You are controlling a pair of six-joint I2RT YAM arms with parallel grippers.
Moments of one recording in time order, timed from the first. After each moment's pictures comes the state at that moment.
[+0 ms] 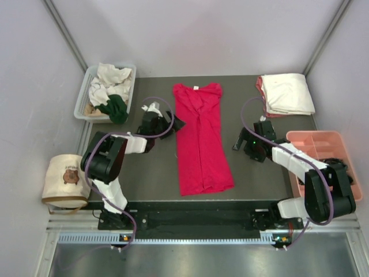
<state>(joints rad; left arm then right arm) -0.31 1.83 0.83 0.55 0.22 -0.82 0.25 1.36 0.69 -0.30 -0.05 0.68</state>
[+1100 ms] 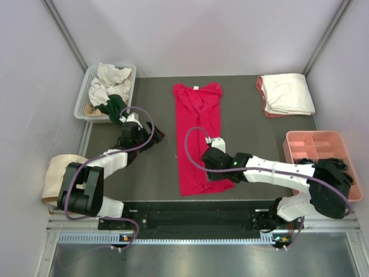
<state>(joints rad) -0.19 1.41 0.59 0.22 0.15 -0.71 1.04 1.37 0.83 -0.54 0.33 0.71</state>
